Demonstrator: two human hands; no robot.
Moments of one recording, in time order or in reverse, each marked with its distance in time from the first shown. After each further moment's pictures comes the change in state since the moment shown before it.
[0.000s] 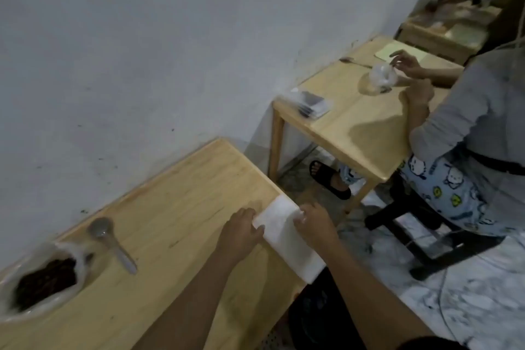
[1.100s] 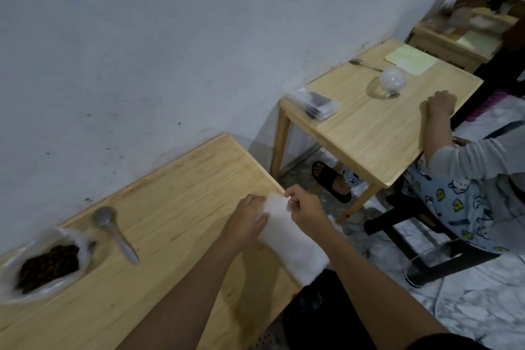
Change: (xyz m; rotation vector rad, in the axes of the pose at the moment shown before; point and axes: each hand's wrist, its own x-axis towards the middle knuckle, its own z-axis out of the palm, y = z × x) left_hand 0.011 0.013 -0.015 -0.138 0.060 0.071; right_hand 0.011 -0.034 -0.020 0.280 -0.005 -0.203
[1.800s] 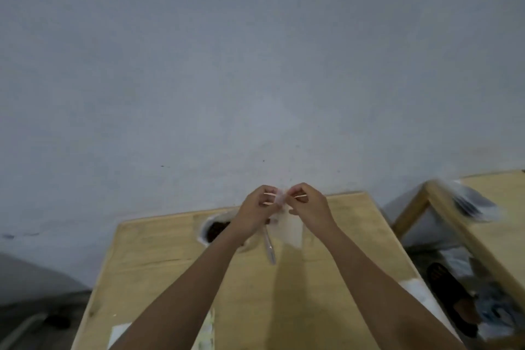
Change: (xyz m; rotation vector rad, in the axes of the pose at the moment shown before) left_hand -0.157 -0.086 -0.235 -0.830 0.493 -0.175; right_hand -0.022 -0.278 0.143 0.436 -0.310 -0.311
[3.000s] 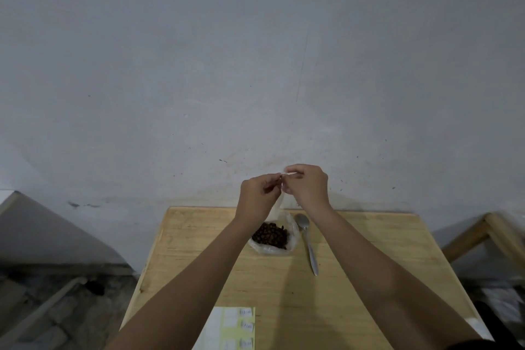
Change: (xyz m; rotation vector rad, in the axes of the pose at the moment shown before) left_hand -0.021 0.013 -0.092 0.253 0.444 0.310; right_hand 0.022 -0.074 0.117 -0.071 0.043 -0.013
